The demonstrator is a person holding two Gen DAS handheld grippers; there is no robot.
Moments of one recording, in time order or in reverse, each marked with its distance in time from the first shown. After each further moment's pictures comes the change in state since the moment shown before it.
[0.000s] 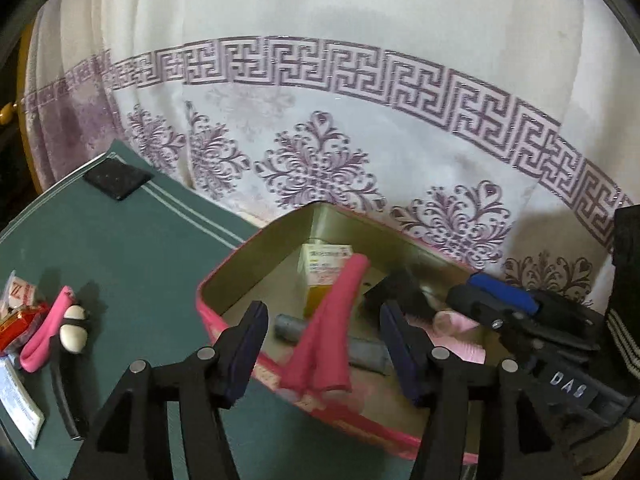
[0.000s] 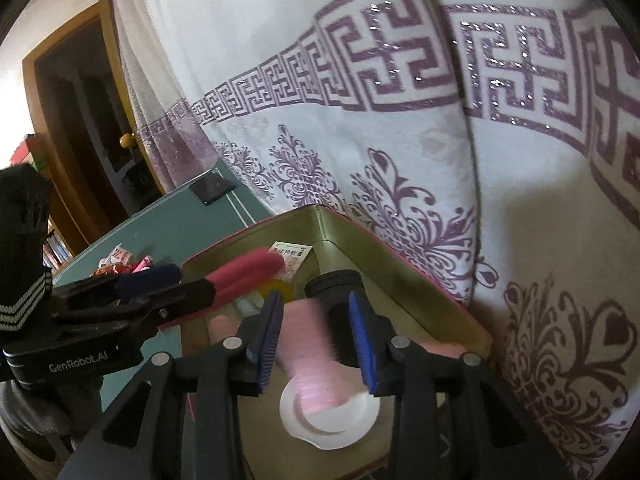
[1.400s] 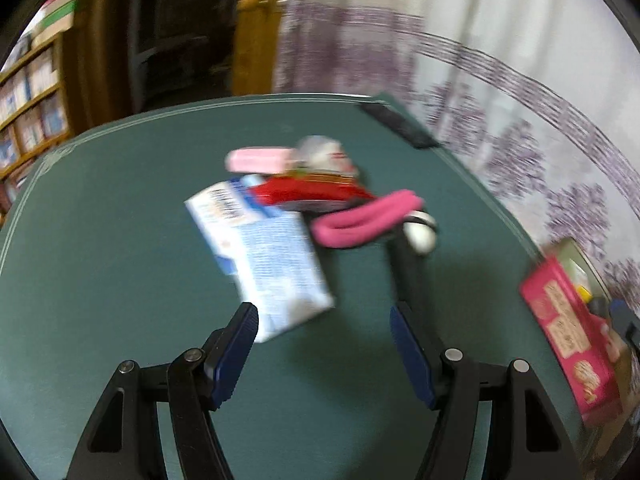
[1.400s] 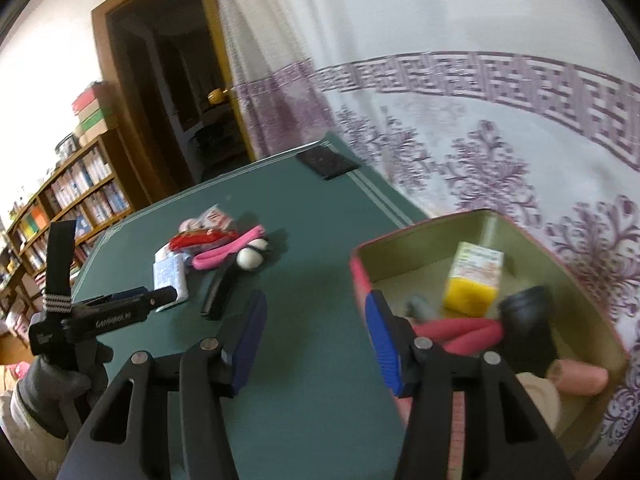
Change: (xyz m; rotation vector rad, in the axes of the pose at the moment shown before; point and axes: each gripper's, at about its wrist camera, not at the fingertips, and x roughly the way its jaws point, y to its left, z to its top) left arm -0.109 0.221 -0.120 -0.482 -0.007 0.443; right arm 0.031 0.151 -0.012 -0.207 0.072 0.233
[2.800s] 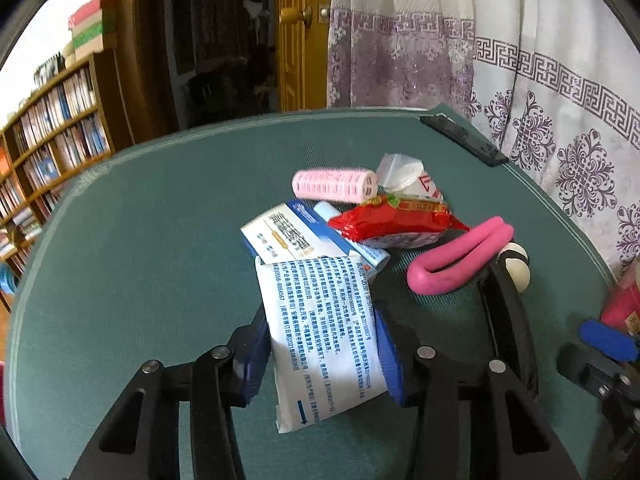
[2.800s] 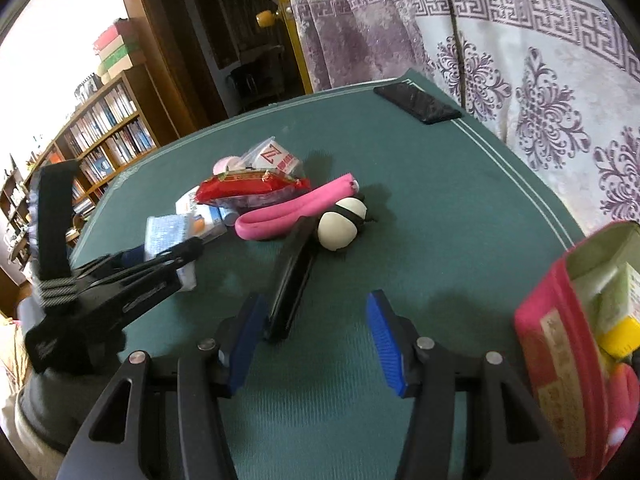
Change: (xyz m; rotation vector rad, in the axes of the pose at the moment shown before) left arm 0.030 0.016 0.027 0.034 -0.093 0.207; right arm 0.130 0.073 0.010 -0.086 0.215 0.090
